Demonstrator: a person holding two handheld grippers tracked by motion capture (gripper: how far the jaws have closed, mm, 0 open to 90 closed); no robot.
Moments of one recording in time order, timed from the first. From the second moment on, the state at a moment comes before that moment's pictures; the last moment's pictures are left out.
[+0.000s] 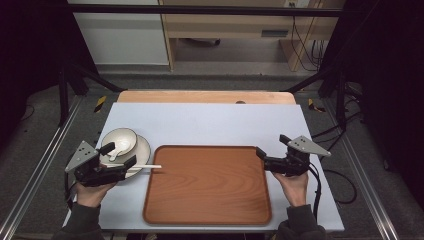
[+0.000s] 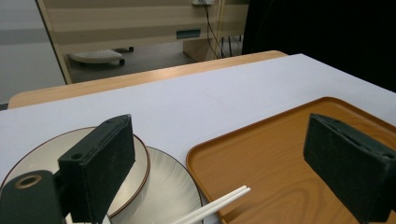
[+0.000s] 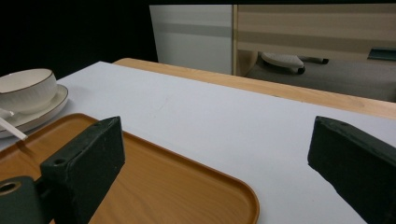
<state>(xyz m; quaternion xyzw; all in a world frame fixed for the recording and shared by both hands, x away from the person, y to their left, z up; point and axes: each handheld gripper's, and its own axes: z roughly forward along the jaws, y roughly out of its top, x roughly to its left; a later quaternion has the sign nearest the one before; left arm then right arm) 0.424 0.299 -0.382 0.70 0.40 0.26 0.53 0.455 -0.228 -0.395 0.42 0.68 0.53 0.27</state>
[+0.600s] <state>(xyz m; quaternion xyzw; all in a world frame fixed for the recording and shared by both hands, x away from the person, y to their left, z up) 0.406 0.326 -0.386 0.80 0.31 0.22 0.46 0.449 -0.222 -0.392 0.41 0.69 0.52 0.28</state>
